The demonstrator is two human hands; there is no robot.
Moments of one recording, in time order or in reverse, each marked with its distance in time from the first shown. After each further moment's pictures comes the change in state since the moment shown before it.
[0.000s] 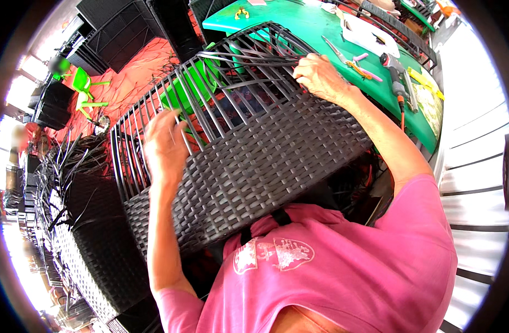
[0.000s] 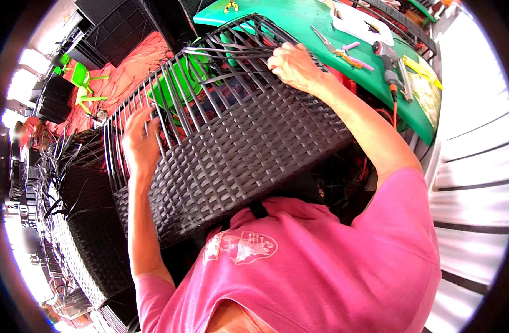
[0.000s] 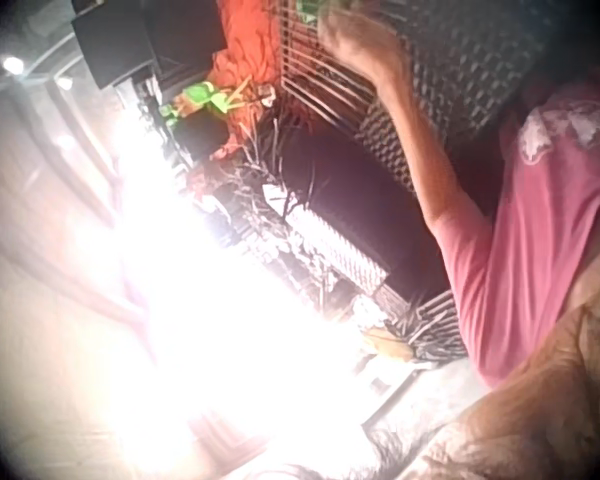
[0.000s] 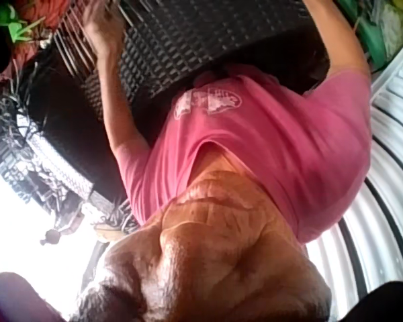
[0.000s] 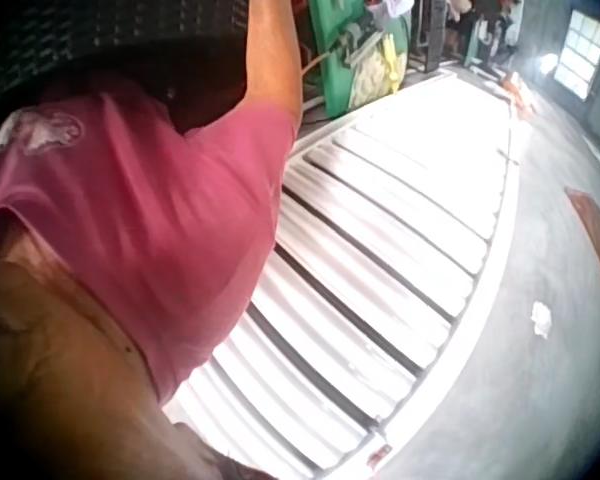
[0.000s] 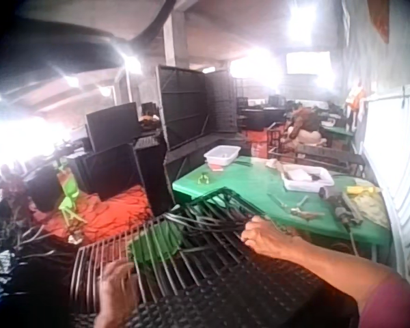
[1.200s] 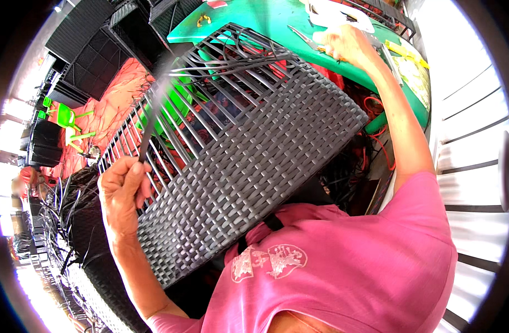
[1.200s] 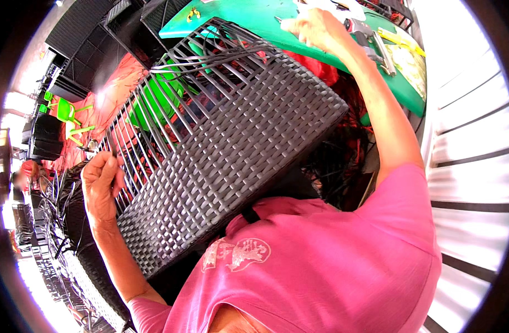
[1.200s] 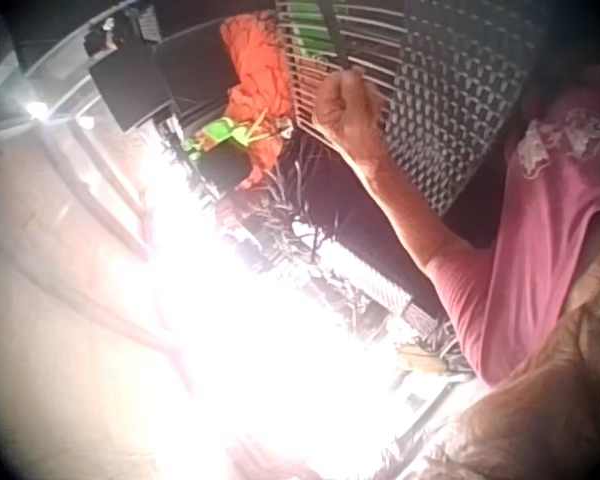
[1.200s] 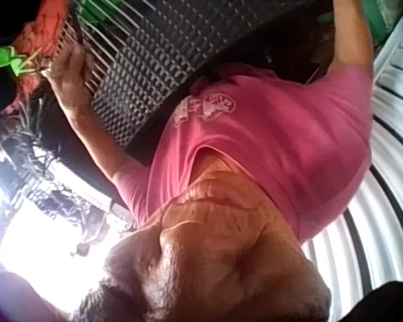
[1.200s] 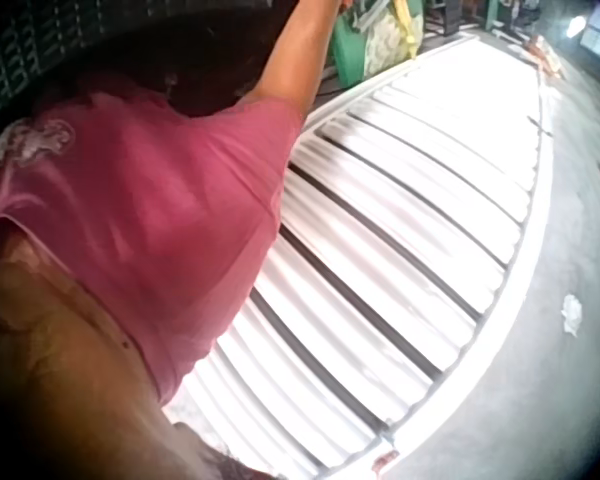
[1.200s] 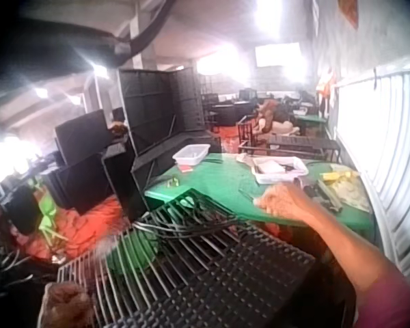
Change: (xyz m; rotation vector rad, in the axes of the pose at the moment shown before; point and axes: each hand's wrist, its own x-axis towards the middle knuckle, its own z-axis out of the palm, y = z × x) left_hand 0.030 0.040 -0.068 -0.776 -0.488 -0.505; right_hand -0.034 0.069 -0.091 0.418 -0.053 0.751
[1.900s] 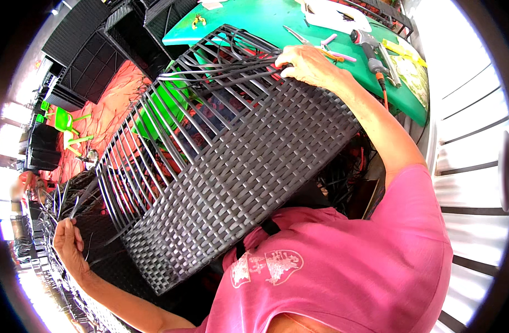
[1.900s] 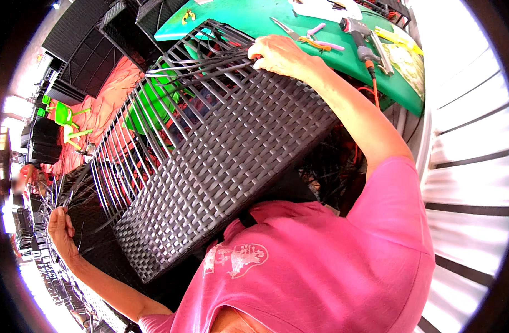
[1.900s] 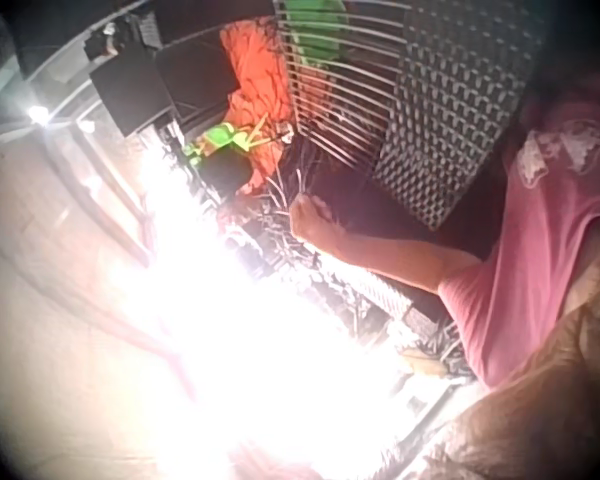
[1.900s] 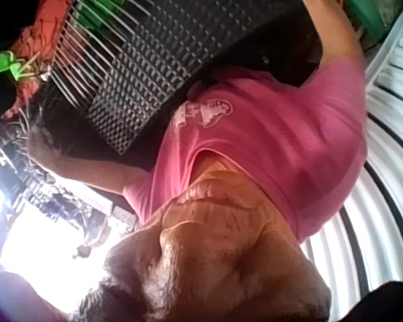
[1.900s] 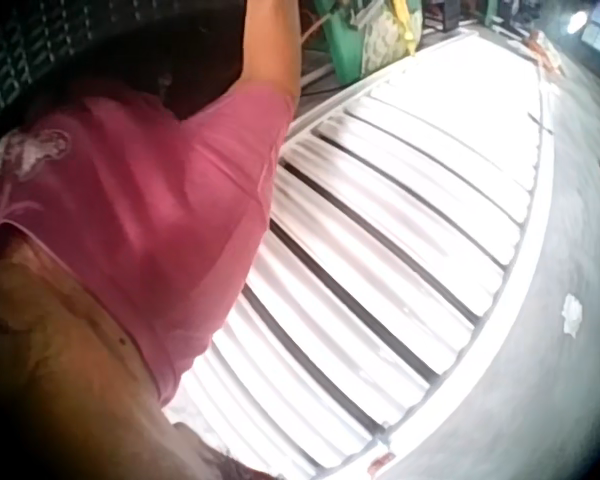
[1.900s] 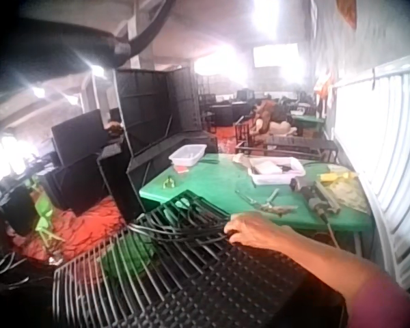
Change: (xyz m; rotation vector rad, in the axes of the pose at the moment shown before) left_hand -0.059 -0.029 -0.173 0.228 0.510 -0.032; right_hand -0.003 -0.014 0.068 -0.281 -0.027 -0.494
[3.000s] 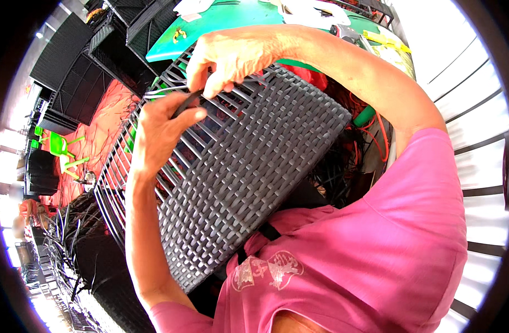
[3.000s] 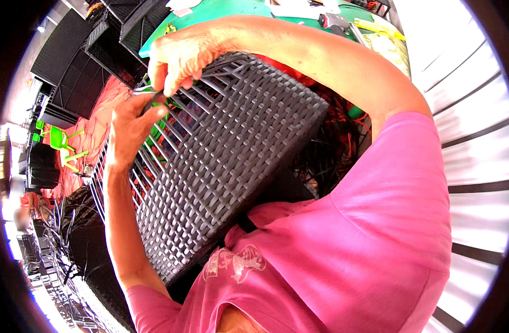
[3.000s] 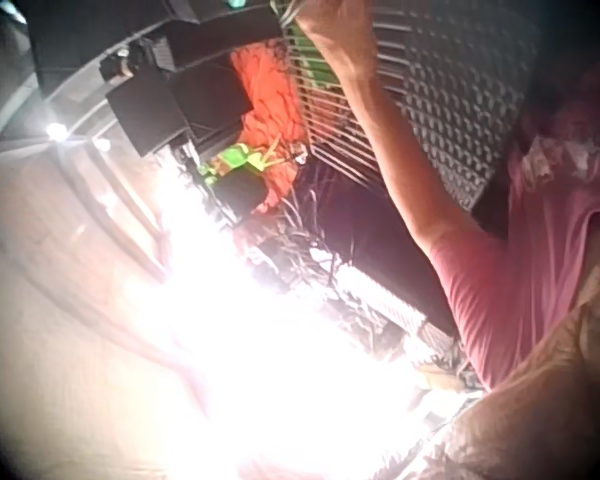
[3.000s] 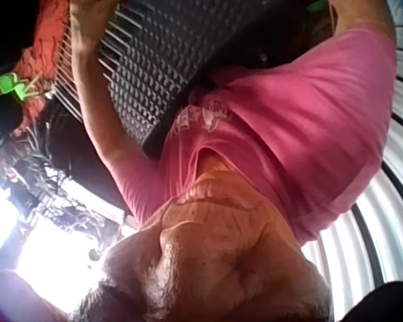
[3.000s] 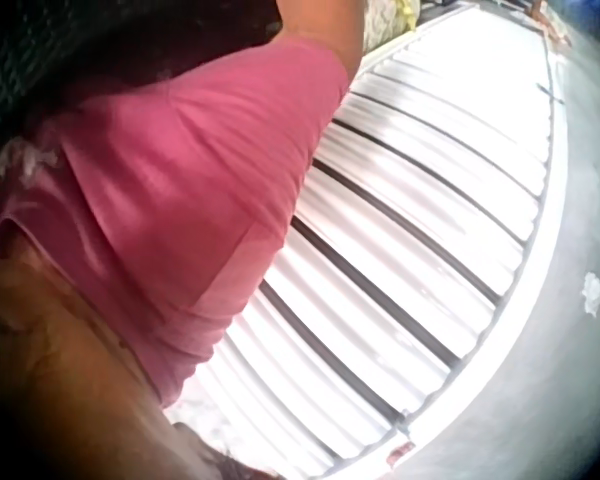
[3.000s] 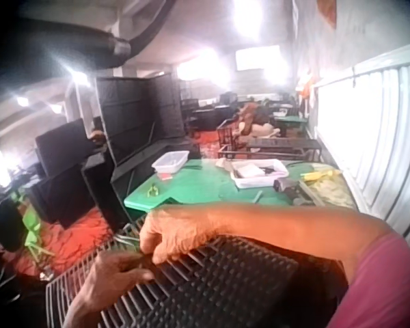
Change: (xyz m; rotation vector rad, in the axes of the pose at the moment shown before) left_hand 0.015 0.119 0.297 0.021 -0.754 0.401; right_hand 0.062 -0.098 -0.085 0.524 -0.480 -0.156
